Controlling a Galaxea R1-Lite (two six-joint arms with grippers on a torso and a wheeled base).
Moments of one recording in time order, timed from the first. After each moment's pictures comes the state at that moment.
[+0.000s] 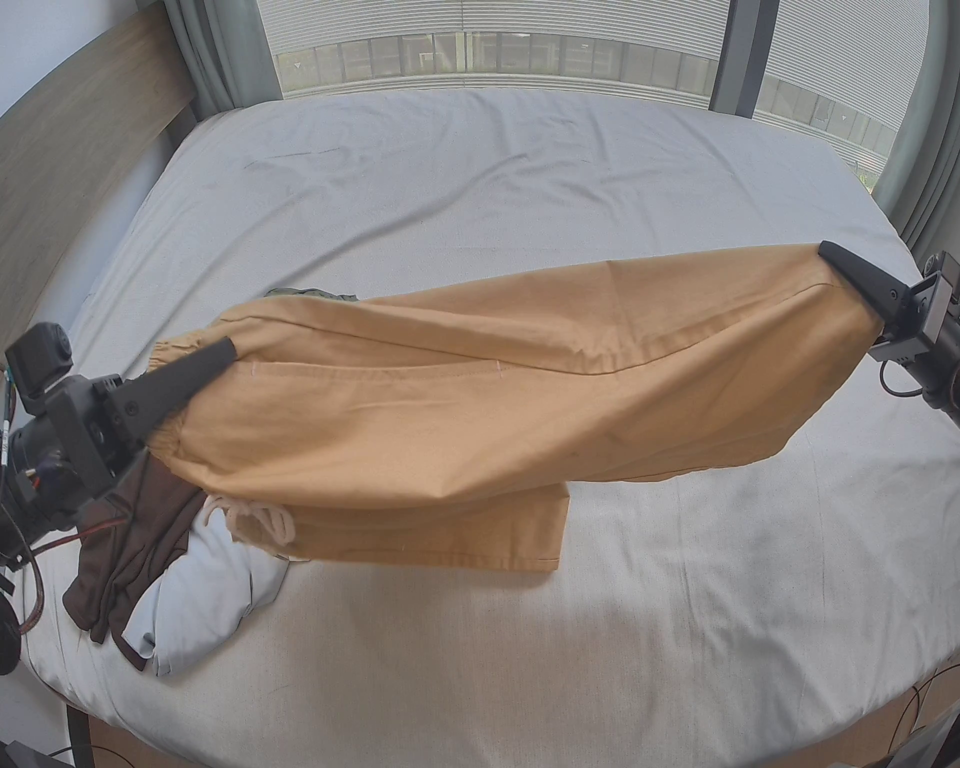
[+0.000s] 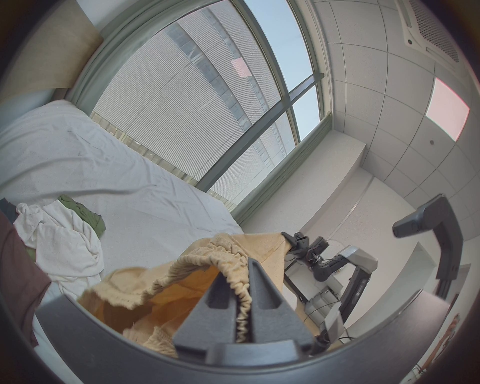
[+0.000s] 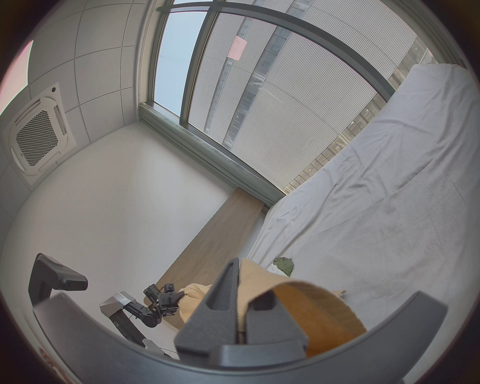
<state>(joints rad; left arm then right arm) -0.19 1.31 -0.42 -1.18 -0.74 -0.60 0.04 1.48 -0.62 -1.33 0.81 0.90</state>
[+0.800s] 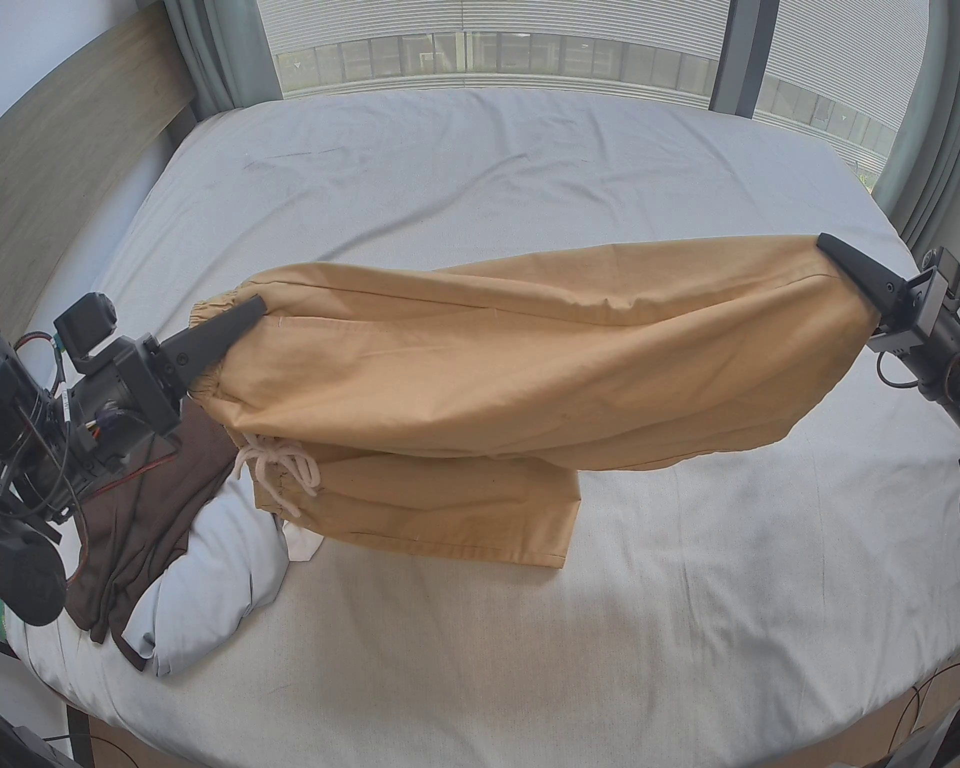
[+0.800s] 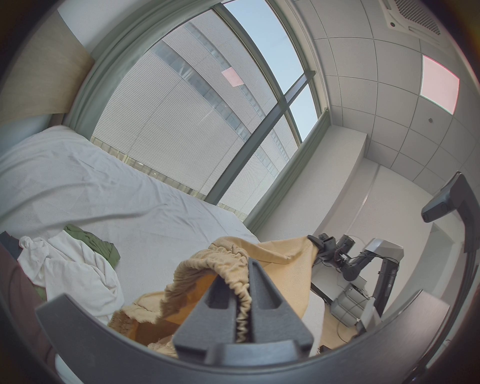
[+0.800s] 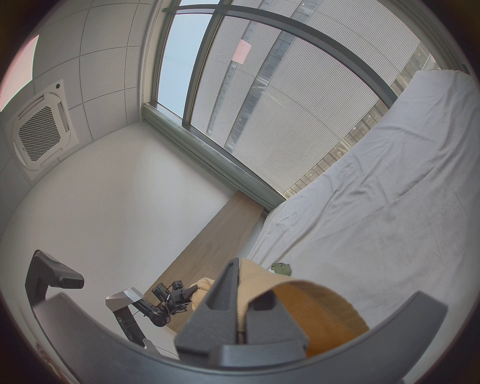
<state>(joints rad) -0.15 1.54 -0.51 -1.37 -0.70 -0.52 0.03 1.51 -0.64 -1.38 0.80 0.90</state>
